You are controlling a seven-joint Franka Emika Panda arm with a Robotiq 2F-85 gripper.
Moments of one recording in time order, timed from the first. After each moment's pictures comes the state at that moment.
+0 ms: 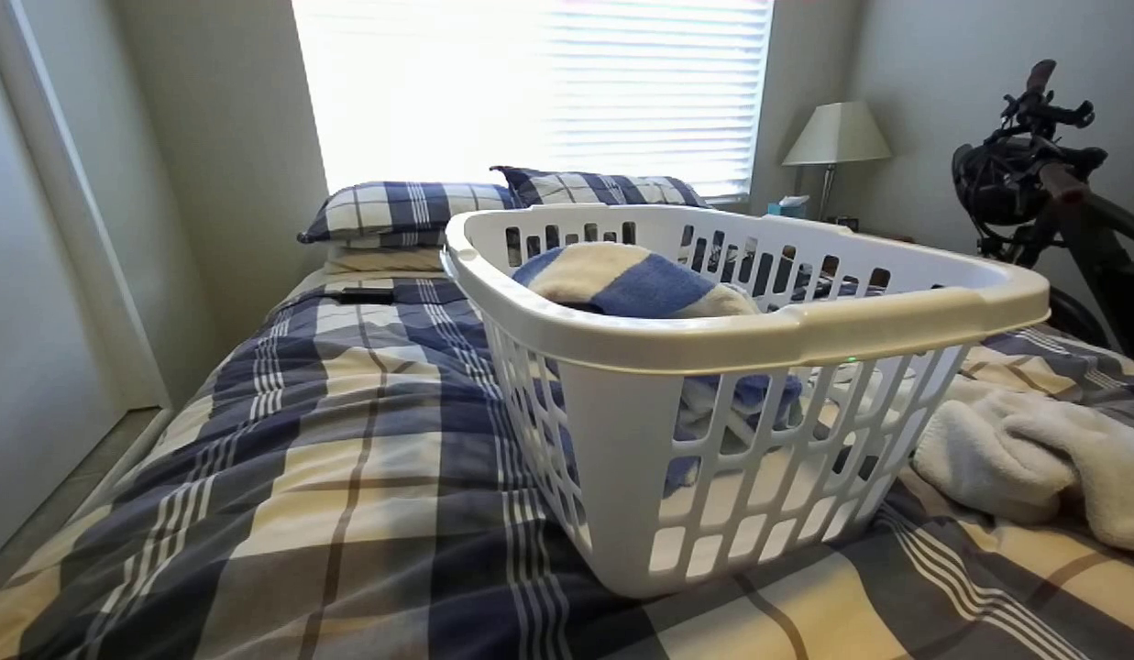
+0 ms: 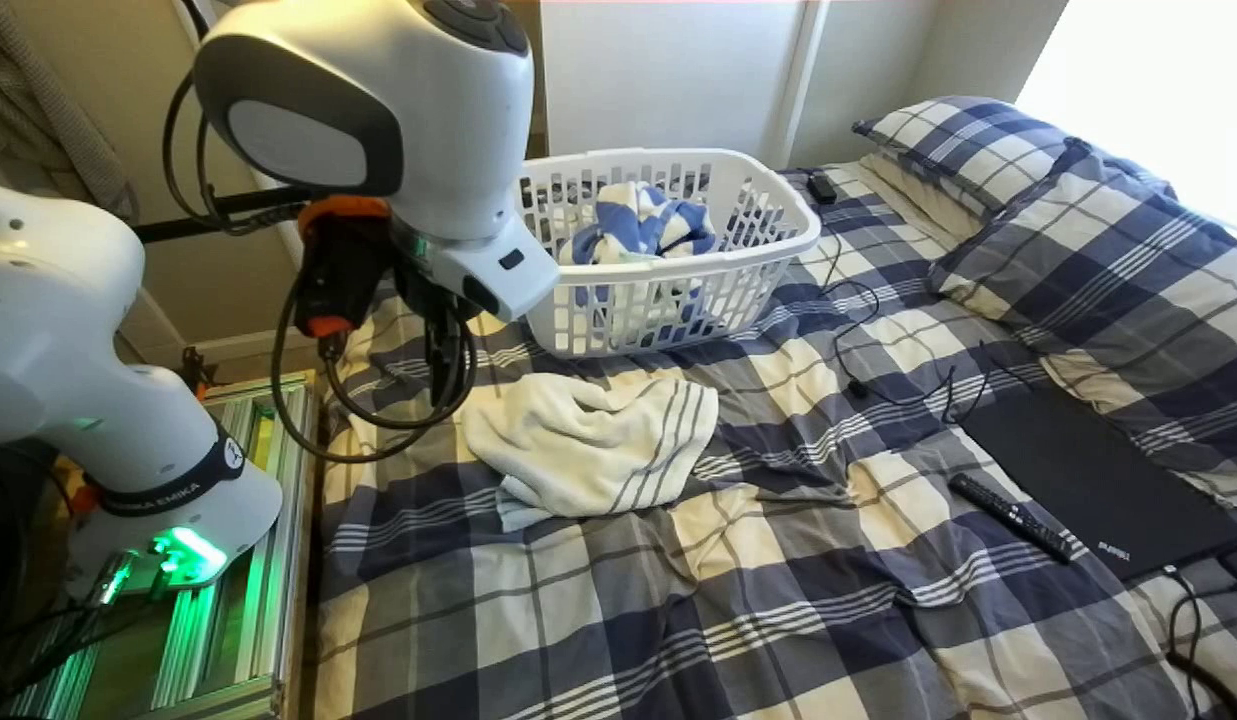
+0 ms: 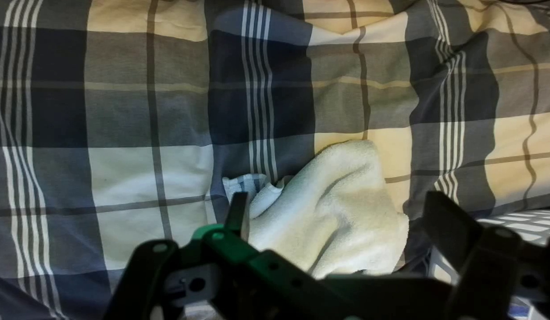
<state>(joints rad) -0.07 -0.48 -0.25 -2.59 0.05 1.88 -0.20</state>
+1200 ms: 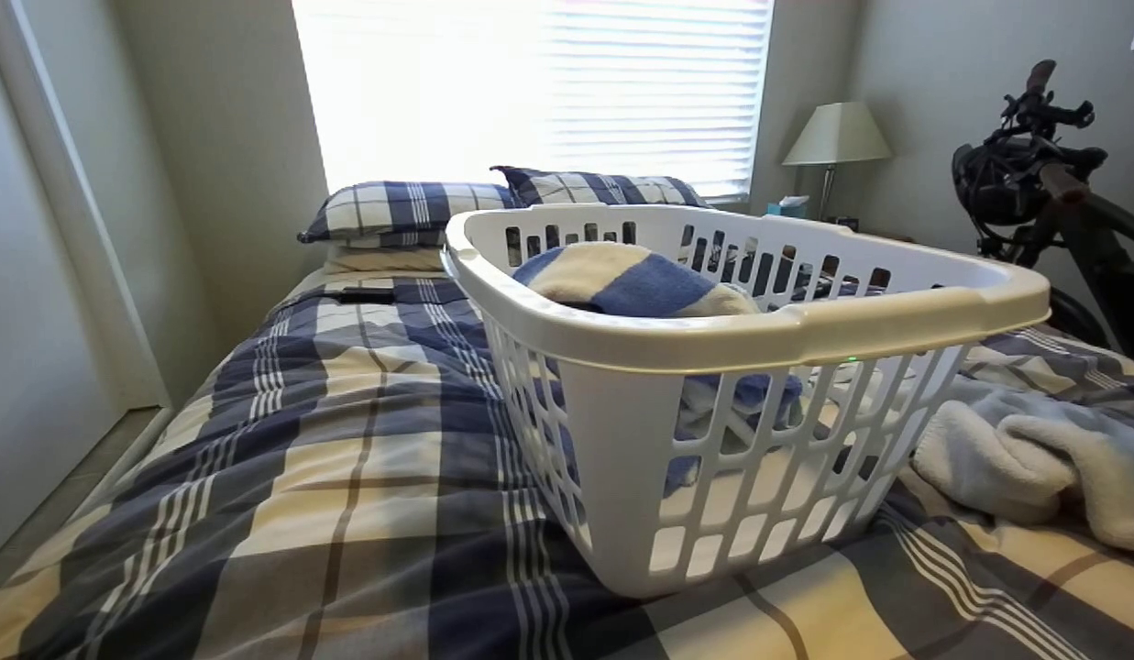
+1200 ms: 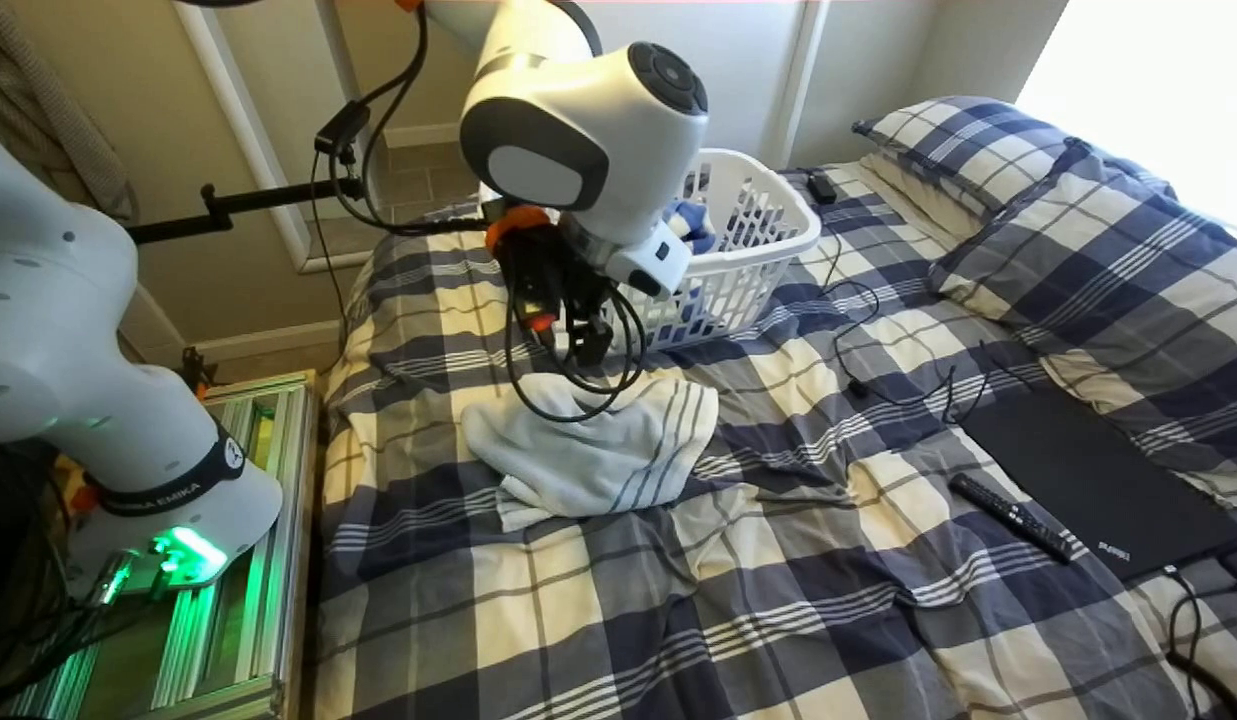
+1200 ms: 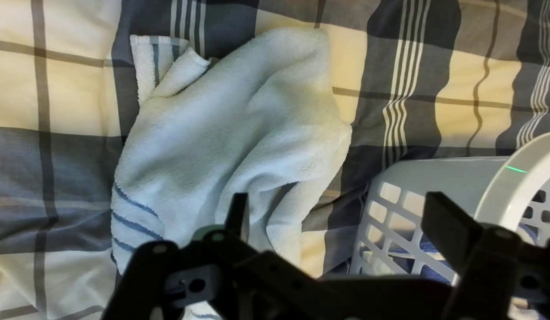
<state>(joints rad) 0.01 -0.02 -0.17 -2.27 0.32 1.99 -0.41</state>
